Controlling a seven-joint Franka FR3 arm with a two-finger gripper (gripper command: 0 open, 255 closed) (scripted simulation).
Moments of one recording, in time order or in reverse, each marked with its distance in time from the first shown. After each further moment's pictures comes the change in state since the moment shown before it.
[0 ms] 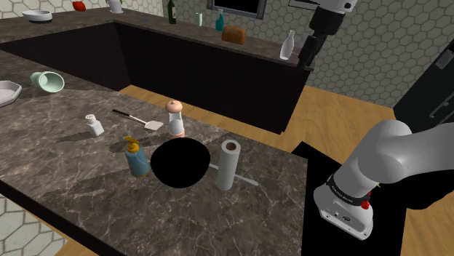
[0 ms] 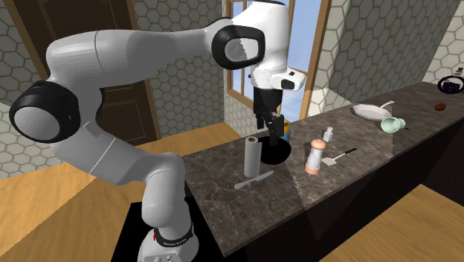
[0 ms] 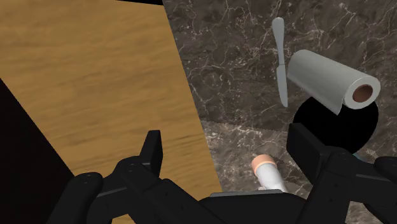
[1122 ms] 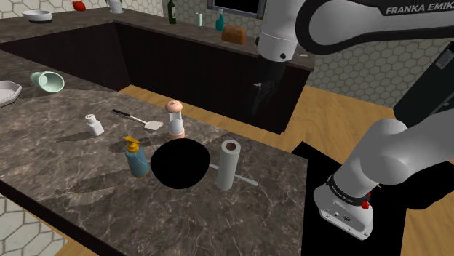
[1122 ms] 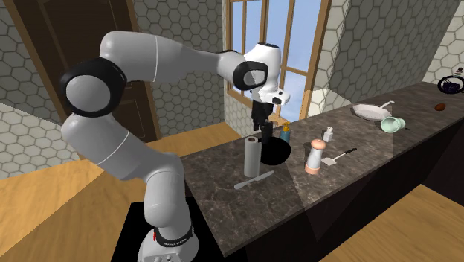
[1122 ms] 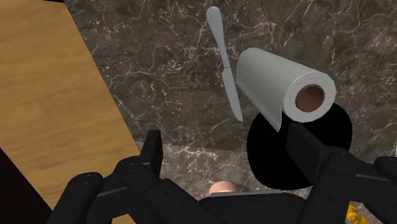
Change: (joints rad) arm 0.077 0.224 0.295 -0.081 0.164 0.262 0.295
